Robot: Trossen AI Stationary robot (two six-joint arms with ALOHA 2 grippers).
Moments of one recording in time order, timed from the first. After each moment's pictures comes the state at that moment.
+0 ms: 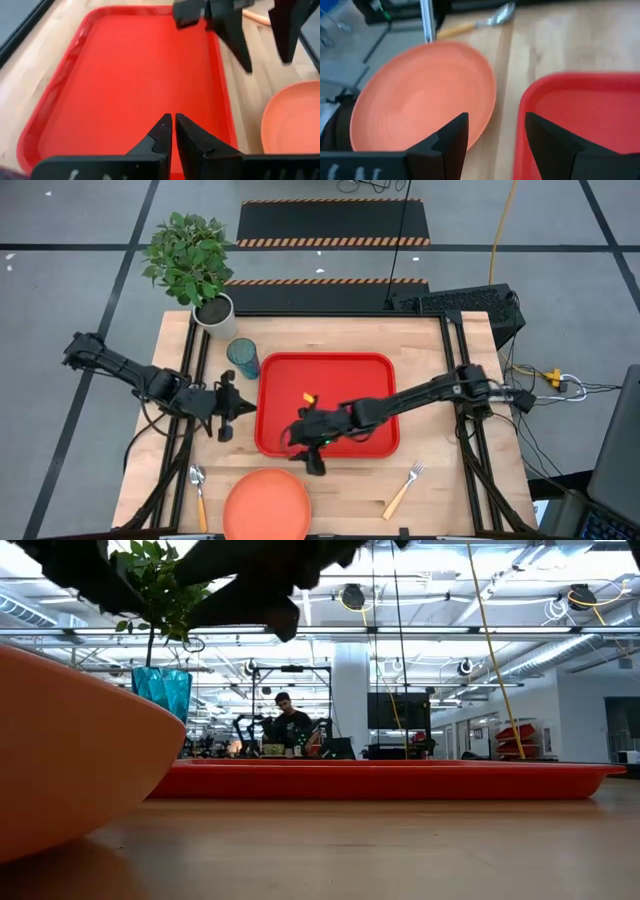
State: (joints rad) left arm -0.41 0.80 0.65 -0.54 -0.37 -0.27; right arm 0.23 2.00 1.52 -0.16 -0.16 0.25
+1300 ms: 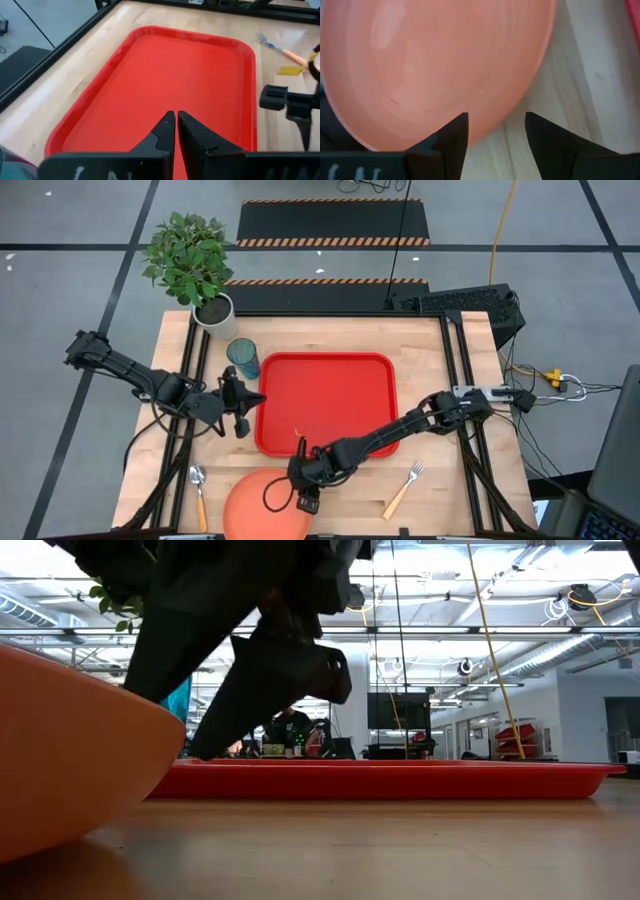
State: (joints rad) left arm -0.43 0.92 0.72 -0.45 -0.60 -0.43; right arm 0.39 2.29 1.86 -0.58 -0.14 0.74
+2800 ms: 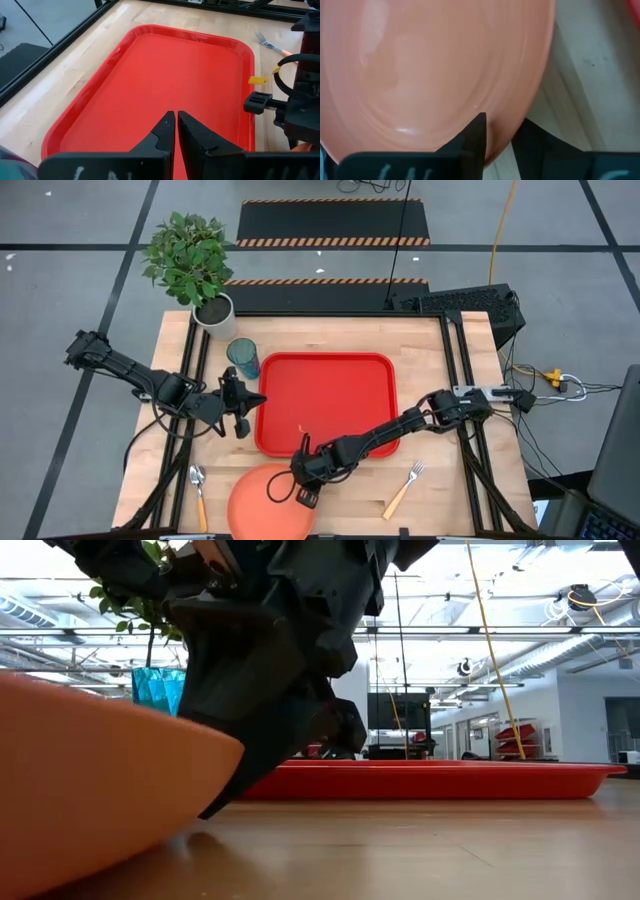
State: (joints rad) left arm -0.43 0.93 0.72 -0.45 -0.59 -0.45; right arm 0.37 2.28 1.73 -0.43 -0.16 0.84
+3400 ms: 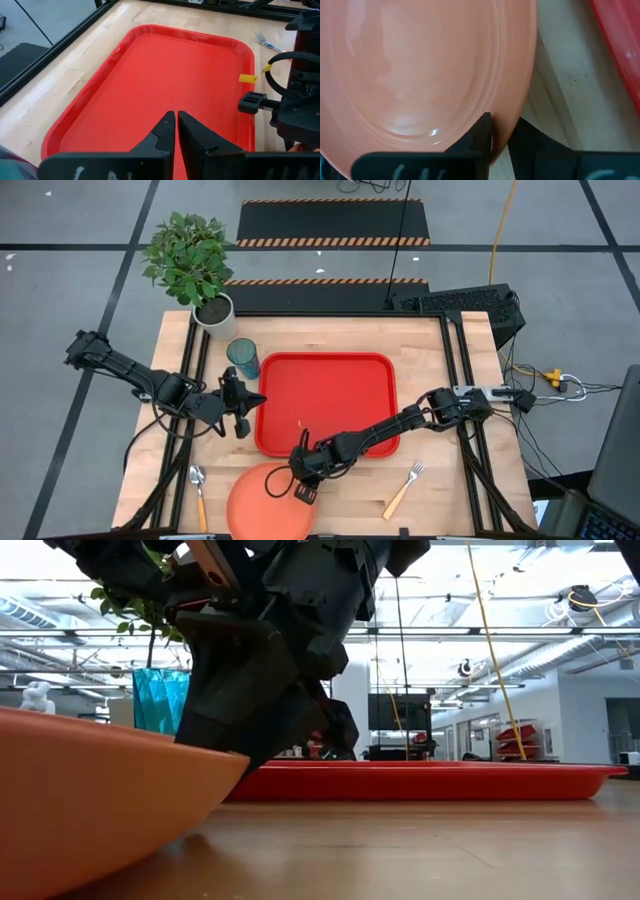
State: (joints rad) left arm -0.43 0.93 0.72 -0.45 -0.59 -0.45; right arm 0.36 2.28 1.73 -0.43 -0.17 0.83
